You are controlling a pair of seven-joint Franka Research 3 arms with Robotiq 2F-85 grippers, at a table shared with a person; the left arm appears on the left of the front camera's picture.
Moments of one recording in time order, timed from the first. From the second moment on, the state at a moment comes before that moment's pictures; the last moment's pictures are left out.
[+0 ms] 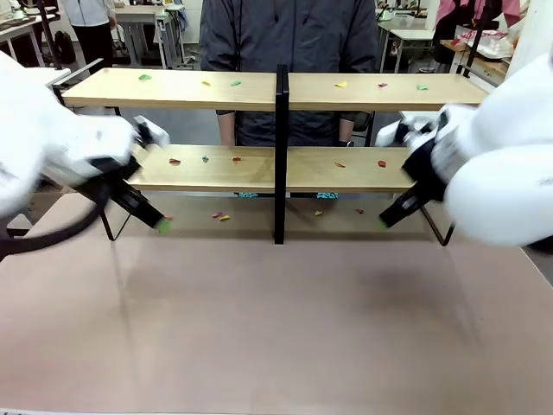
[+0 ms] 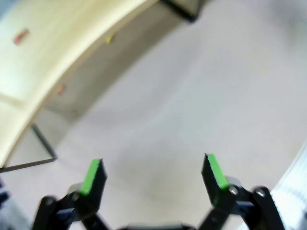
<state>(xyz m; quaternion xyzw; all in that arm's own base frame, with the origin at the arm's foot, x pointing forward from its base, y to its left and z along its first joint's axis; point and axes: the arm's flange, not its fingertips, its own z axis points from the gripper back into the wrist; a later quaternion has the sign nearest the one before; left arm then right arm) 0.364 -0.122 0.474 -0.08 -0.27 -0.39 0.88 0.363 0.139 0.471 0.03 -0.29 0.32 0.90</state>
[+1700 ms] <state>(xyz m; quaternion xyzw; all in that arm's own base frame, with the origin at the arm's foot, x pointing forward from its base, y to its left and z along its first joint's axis) 0.260 -0.001 0.643 -0.24 -0.51 -0.37 0.74 0.212 0.020 0.673 0.05 -0.53 0.26 0.81</state>
